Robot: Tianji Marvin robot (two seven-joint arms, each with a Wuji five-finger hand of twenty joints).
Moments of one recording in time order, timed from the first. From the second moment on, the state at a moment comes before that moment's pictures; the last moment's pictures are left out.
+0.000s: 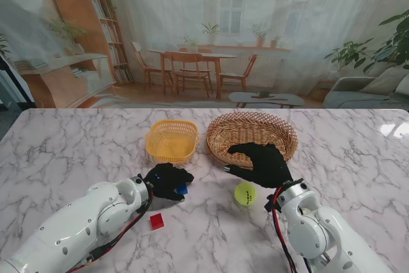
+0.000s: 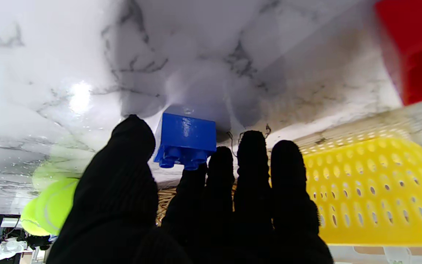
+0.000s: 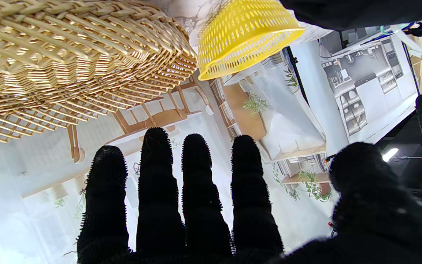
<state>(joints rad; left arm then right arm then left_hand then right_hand) 1.26 -1.01 -0.81 -1.33 1.09 -0.29 0.00 -1.68 -1.11 1.23 -1.70 -0.82 -0.14 -0.20 0.98 -0.31 0.13 0.03 0.38 0.24 0.46 0.67 0.52 0.15 0.51 0.68 0.61 0.14 0.55 0.89 0.35 0.09 0.99 0.57 0.42 -0.22 0.37 -0.06 0.58 0.00 0.40 0.51 0.71 0.17 0.44 0.38 0.69 0.20 0.35 0.38 0.23 0.38 1.05 0.46</state>
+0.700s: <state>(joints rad) 1.25 -1.01 -0.80 -1.34 1.07 -0.28 -0.03 -1.66 -1.11 1.22 -1.69 -0.81 -0.14 -0.19 1.16 -0.30 0.14 0.04 0.38 0.20 0.52 0.69 0.64 0.14 0.38 1.05 0.68 0.11 0.67 0.97 0.46 0.07 1.09 0.60 0.42 -0.22 0.37 -0.06 0.58 0.00 0.40 0.51 0.71 0.17 0.44 0.38 0.69 0.20 0.35 0.38 0.23 0.38 1.05 0.46</state>
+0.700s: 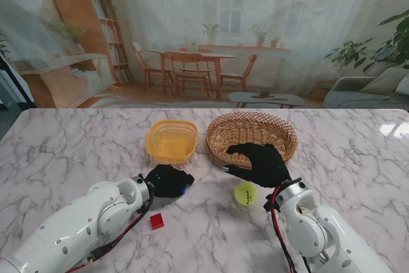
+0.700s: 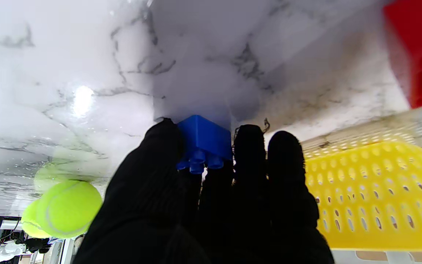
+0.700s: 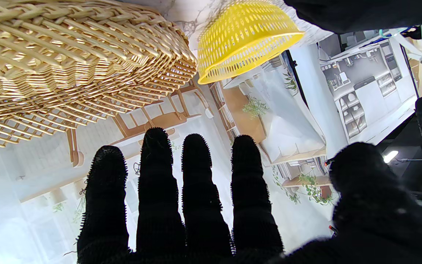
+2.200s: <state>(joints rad) 1.16 -1.03 -0.97 -1.42 1.09 -0.27 -0.08 -1.66 -1.11 1.21 -1.69 -0.81 -0.12 -0.19 1.17 -0.31 0.13 0.04 0.43 0.15 0.58 0.71 0.70 0.14 0.31 1.06 0.71 0.11 0.67 1.00 0.48 0.07 1.10 0.61 0.42 -0.22 0.37 -0.06 0.58 0.00 0.40 0.51 0.71 0.17 0.44 0.38 0.69 0.20 0.35 0.38 0.23 0.38 1.05 0.46</state>
